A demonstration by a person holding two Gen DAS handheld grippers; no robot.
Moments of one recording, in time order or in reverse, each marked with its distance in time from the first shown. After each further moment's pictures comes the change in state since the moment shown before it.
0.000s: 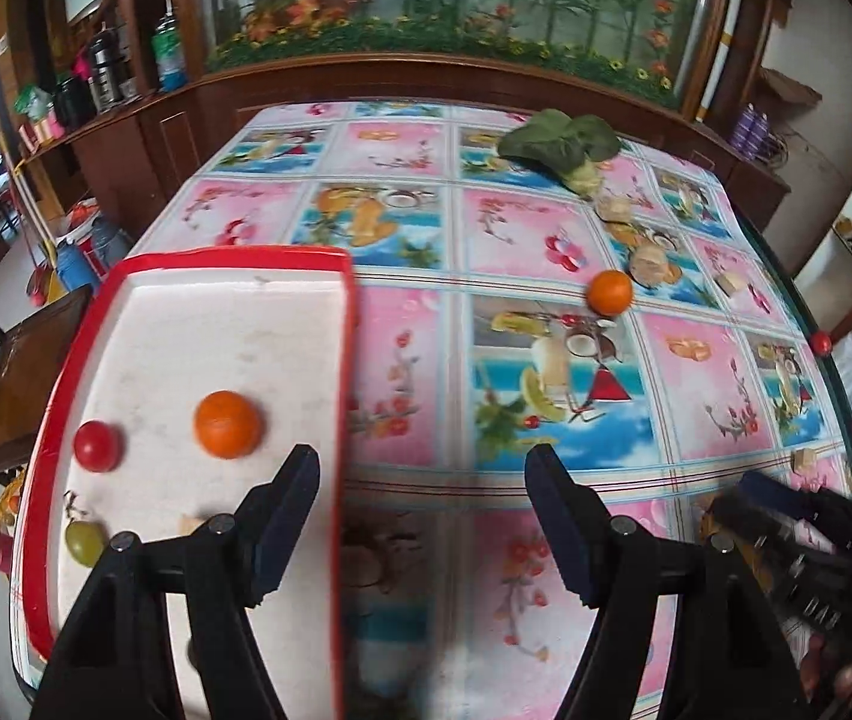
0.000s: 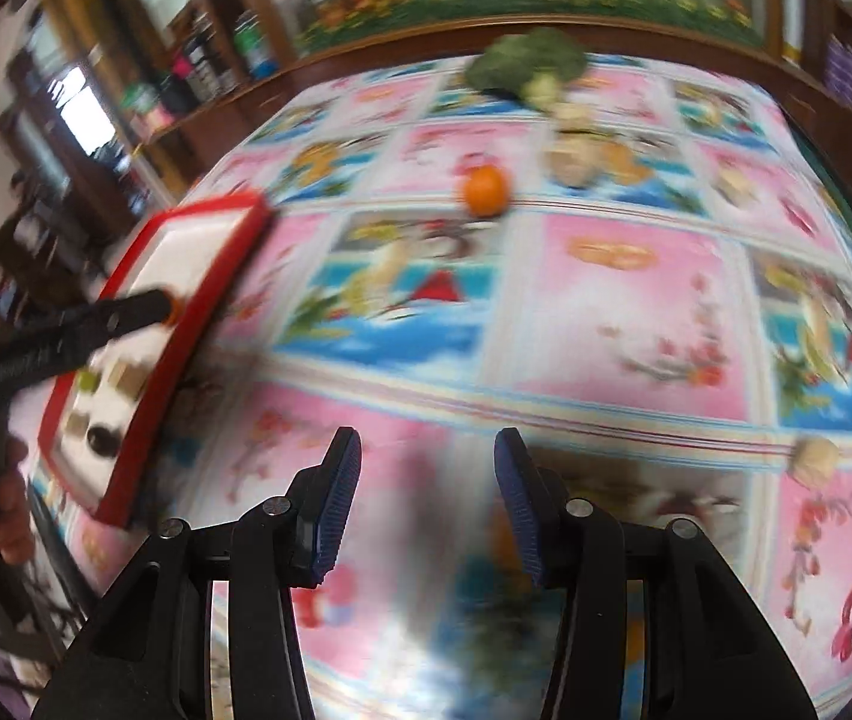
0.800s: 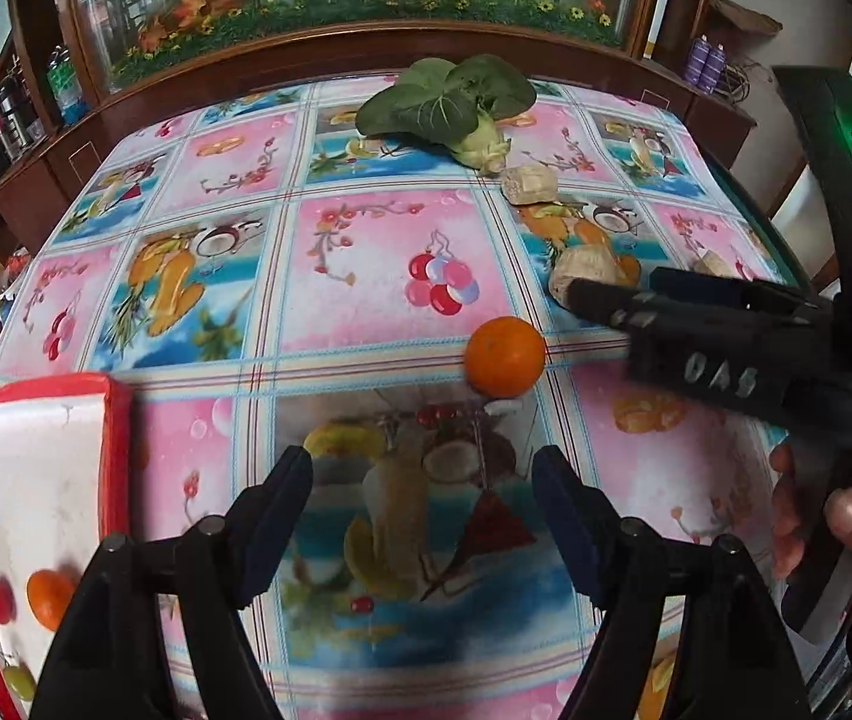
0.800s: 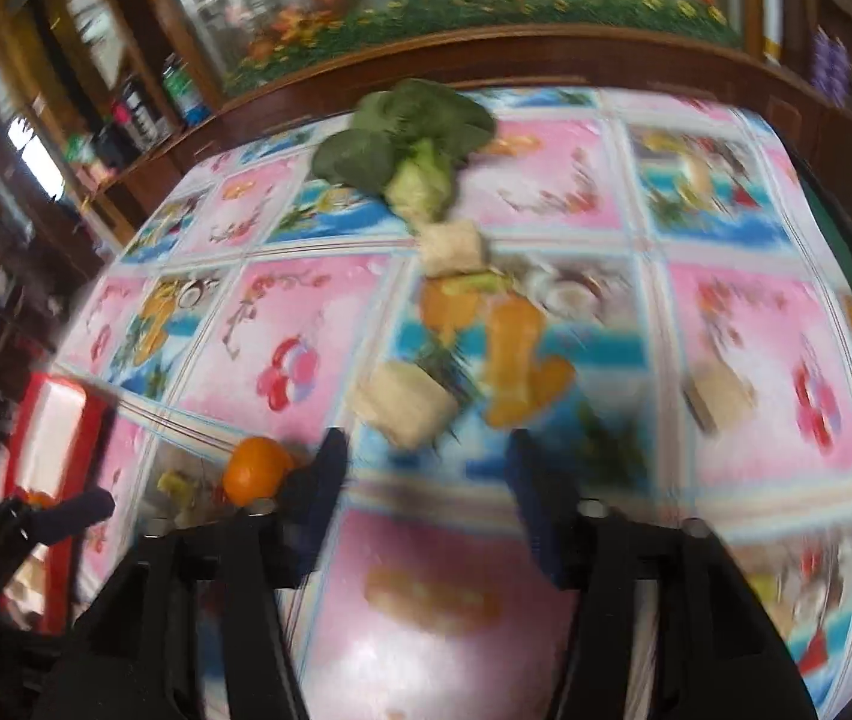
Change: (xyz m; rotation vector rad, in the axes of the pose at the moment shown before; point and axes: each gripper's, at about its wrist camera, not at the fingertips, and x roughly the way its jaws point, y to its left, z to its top) left arm 0.084 -0.092 0.064 0.145 0.078 -0.057; right arm 0.081 -0.088 0.148 -0.002 -0.030 -0.062
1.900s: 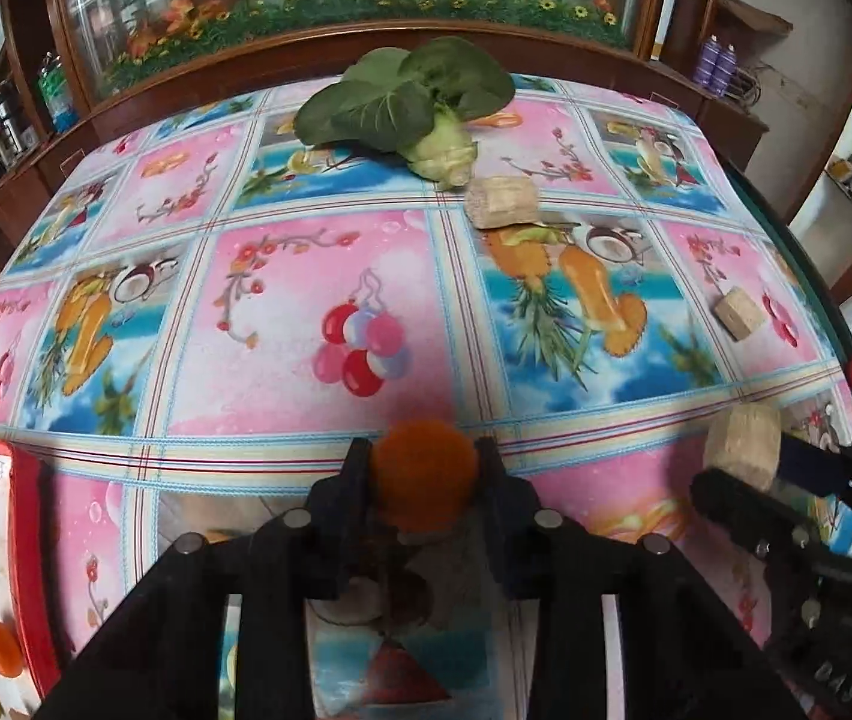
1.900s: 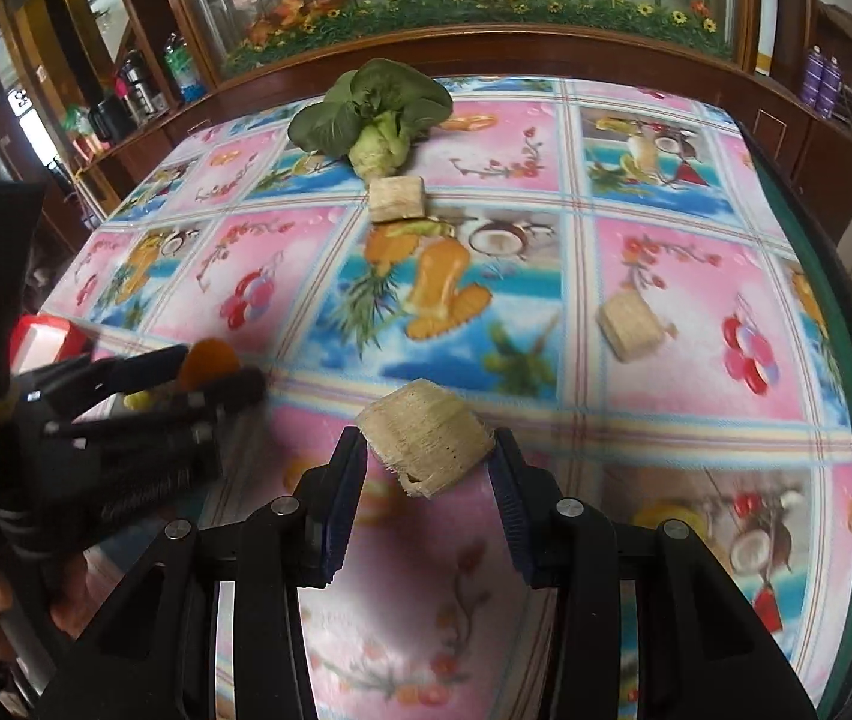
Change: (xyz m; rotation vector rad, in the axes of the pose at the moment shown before) left arm 0.048 -0.041 0.031 -0.011 -0.017 0.030; right arm -0.029 -0.030 -0.040 -0.018 0.017 -0.039
